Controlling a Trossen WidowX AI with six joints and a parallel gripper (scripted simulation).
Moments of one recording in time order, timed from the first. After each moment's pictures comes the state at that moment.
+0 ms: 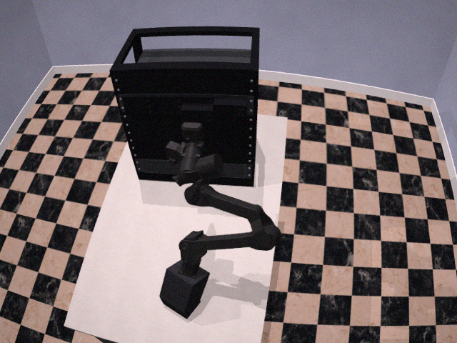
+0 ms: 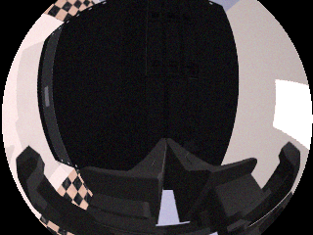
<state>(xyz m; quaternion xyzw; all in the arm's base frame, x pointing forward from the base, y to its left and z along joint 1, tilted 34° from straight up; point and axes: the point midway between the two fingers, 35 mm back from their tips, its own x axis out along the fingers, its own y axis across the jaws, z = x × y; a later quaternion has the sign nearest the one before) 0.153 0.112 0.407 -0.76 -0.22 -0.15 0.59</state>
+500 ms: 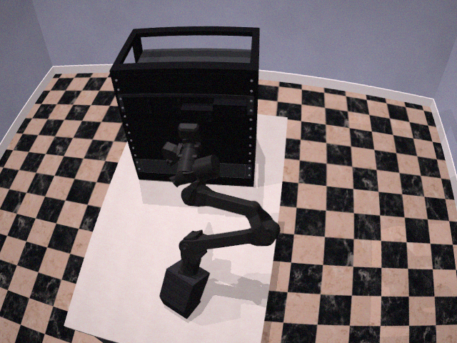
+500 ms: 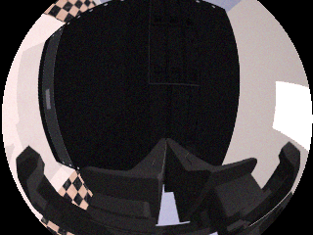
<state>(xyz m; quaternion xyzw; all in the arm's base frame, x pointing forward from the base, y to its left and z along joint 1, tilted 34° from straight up) 0.154 0.121 0.400 -0.76 -0.22 -0.15 0.58</state>
